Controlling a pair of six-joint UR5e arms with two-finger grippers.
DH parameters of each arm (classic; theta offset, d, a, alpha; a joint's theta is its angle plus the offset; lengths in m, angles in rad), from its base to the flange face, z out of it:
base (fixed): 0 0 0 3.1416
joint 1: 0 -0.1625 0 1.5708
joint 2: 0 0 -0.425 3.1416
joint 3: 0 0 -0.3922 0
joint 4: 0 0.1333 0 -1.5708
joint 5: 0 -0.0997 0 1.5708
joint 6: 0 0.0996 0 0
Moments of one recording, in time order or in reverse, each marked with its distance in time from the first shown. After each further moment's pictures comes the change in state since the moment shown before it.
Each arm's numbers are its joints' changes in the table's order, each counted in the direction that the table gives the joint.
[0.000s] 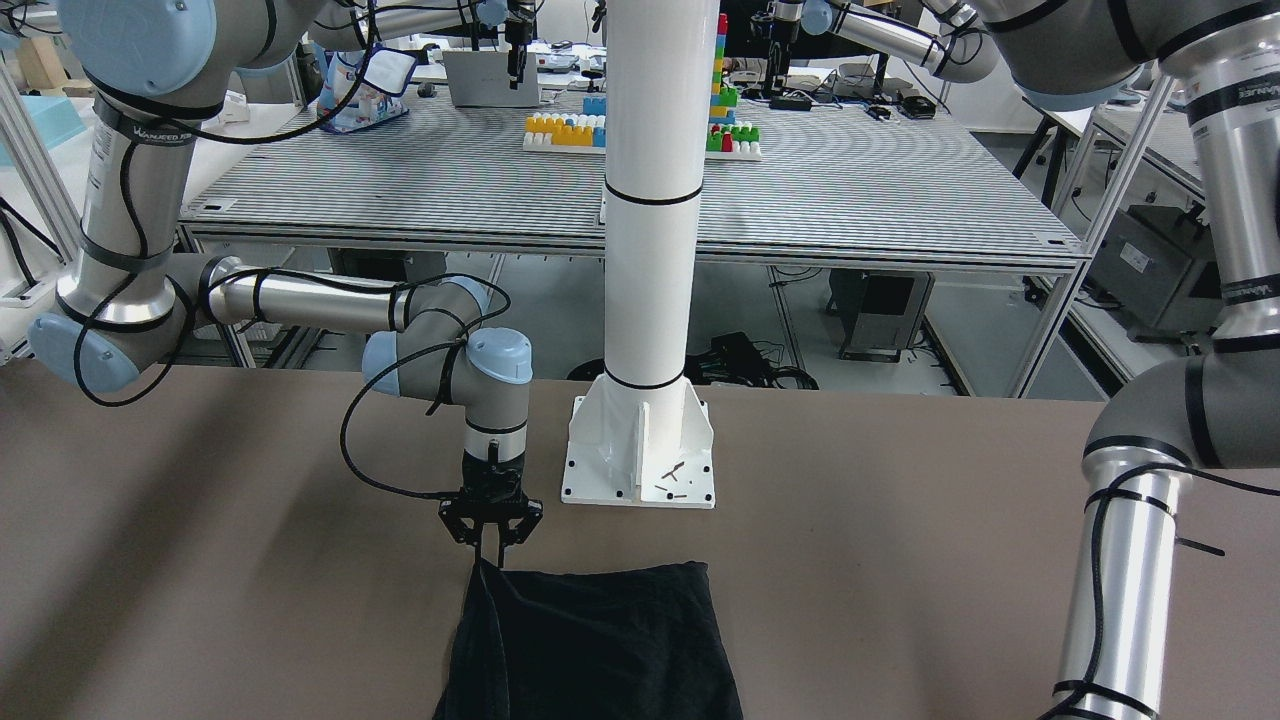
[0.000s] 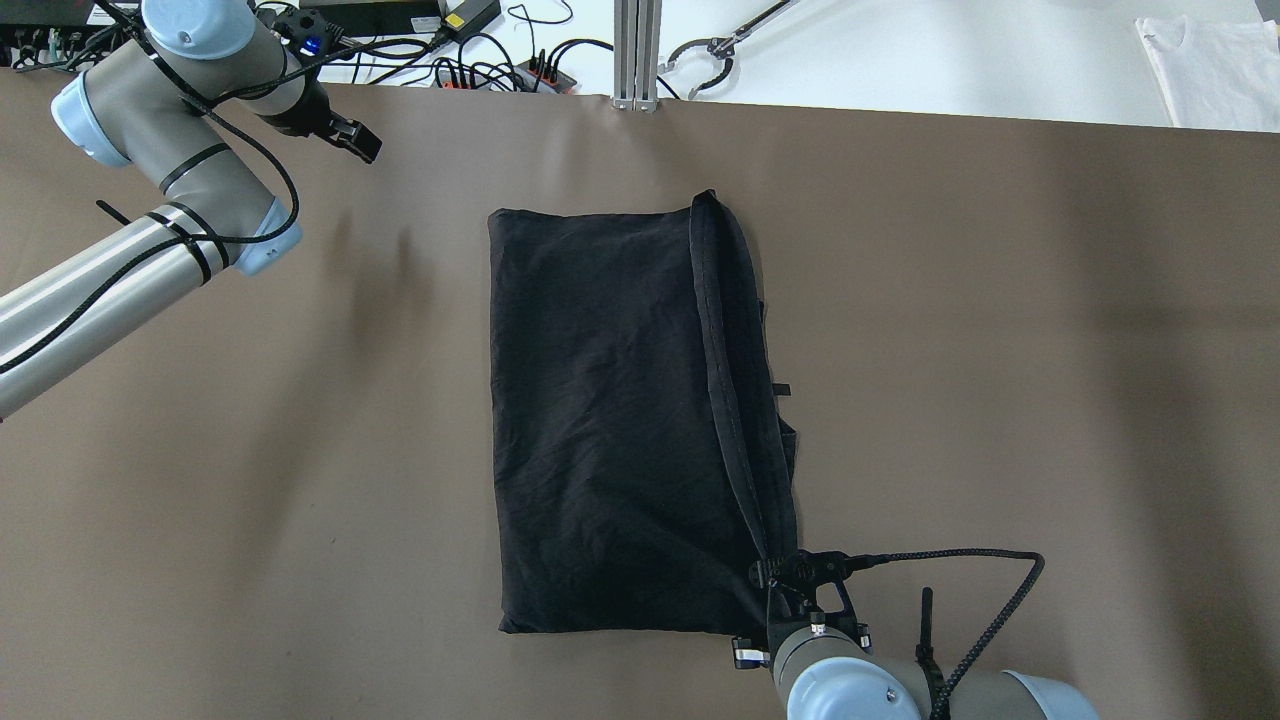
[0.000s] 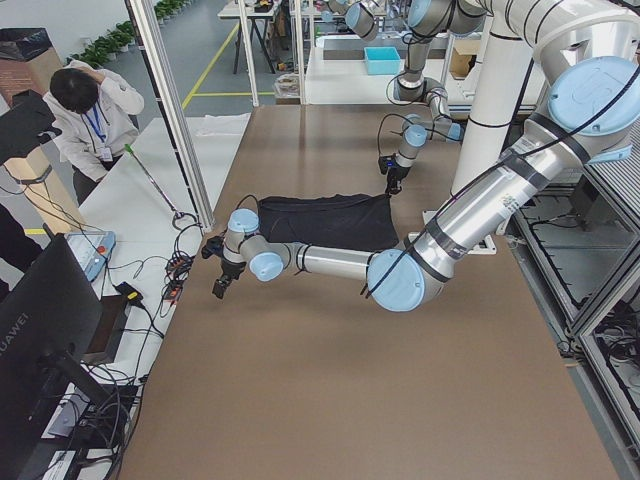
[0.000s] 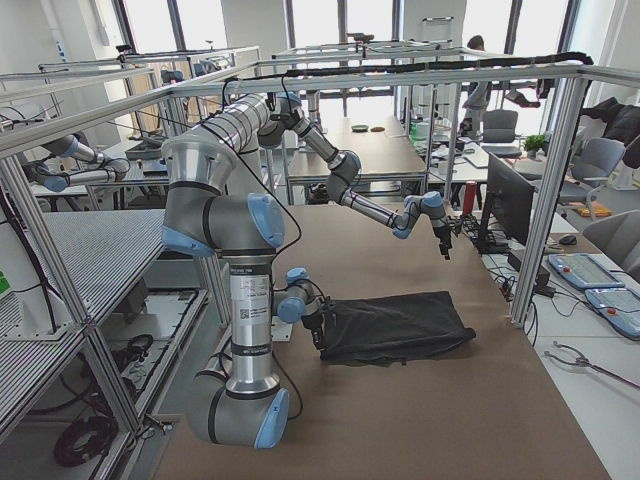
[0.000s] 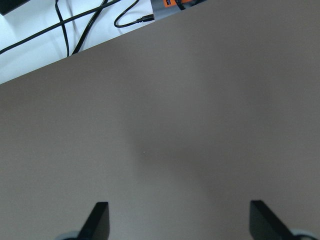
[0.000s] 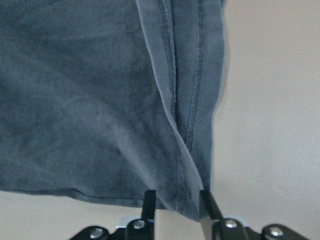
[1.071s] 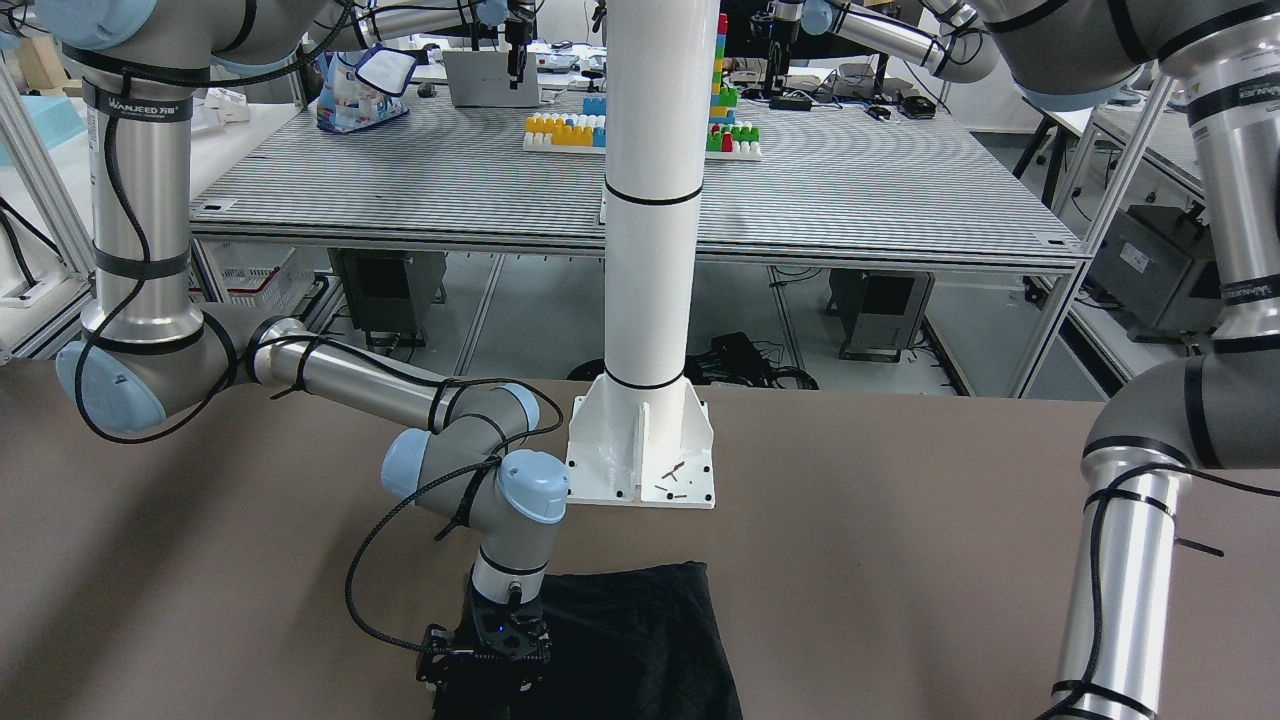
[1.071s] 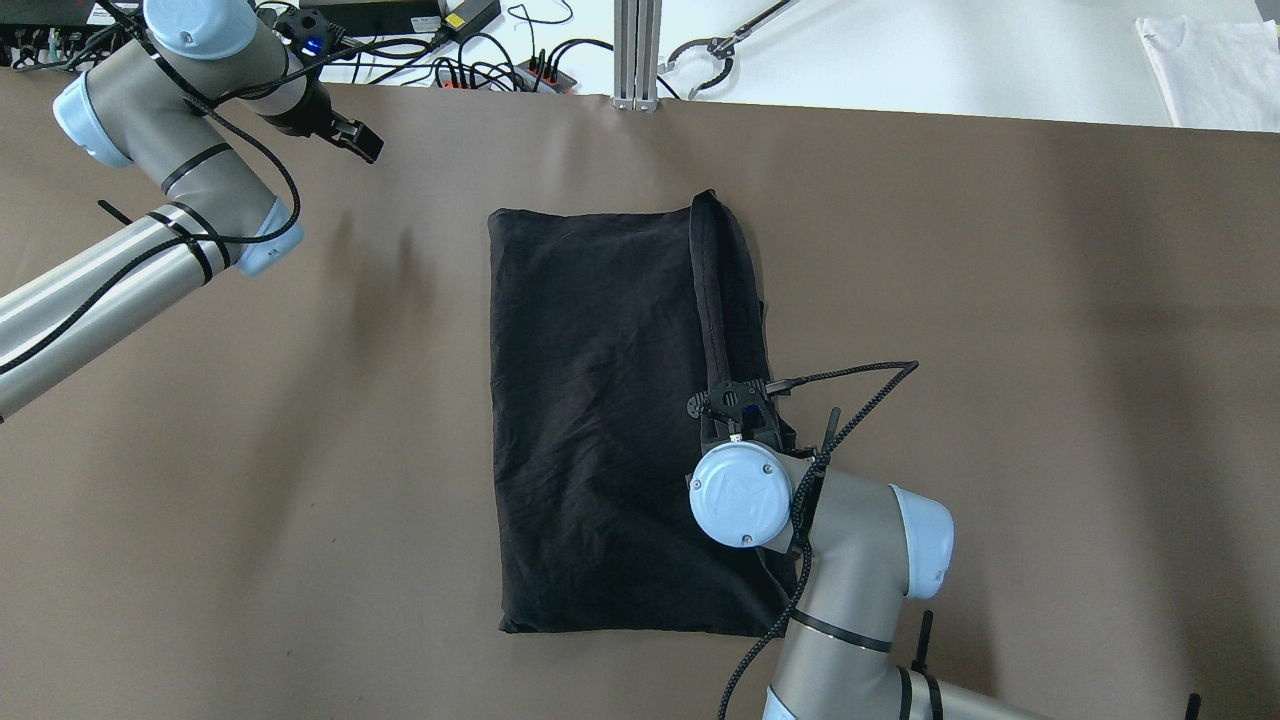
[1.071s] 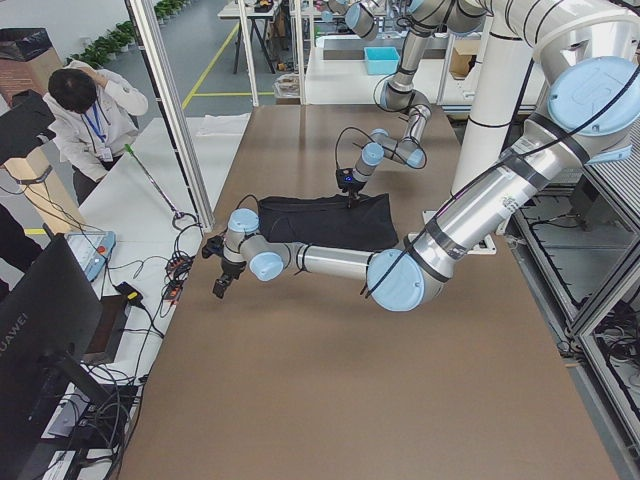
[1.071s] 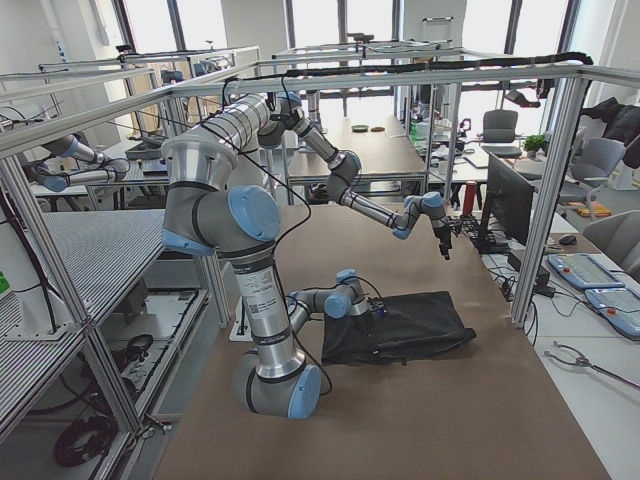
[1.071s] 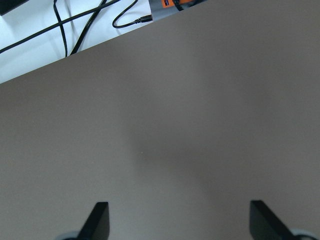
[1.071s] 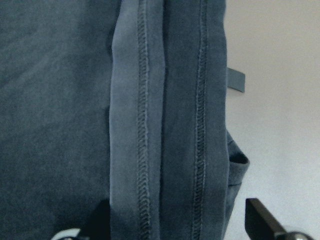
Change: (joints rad) left arm -0.001 0.001 0.000 0.000 0.000 -0.002; right arm -0.261 -0.282 -0.385 -0.013 -0.052 -0.316
